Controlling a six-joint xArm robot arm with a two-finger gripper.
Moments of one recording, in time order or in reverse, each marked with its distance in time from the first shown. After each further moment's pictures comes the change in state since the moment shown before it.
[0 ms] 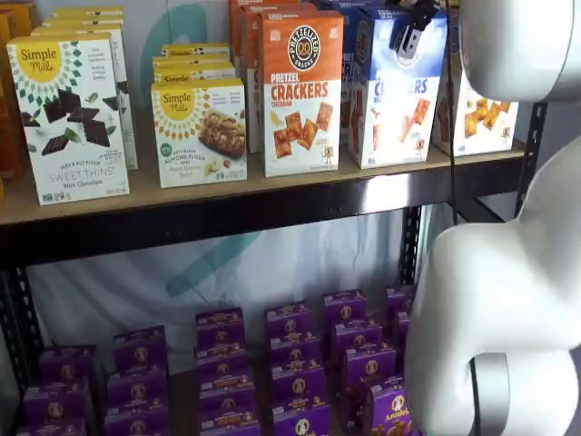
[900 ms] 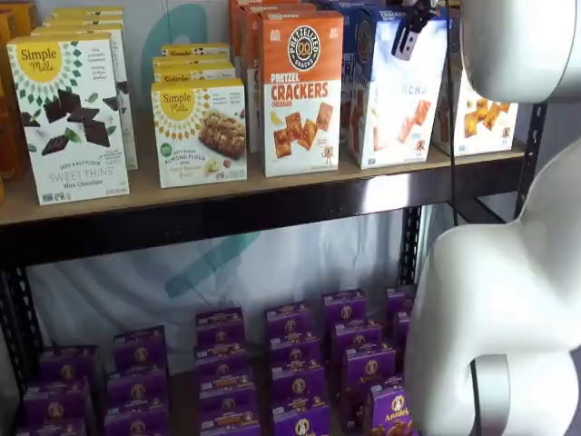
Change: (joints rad) arm 0.007 -0.008 0.009 -0.009 -0.002 0.004
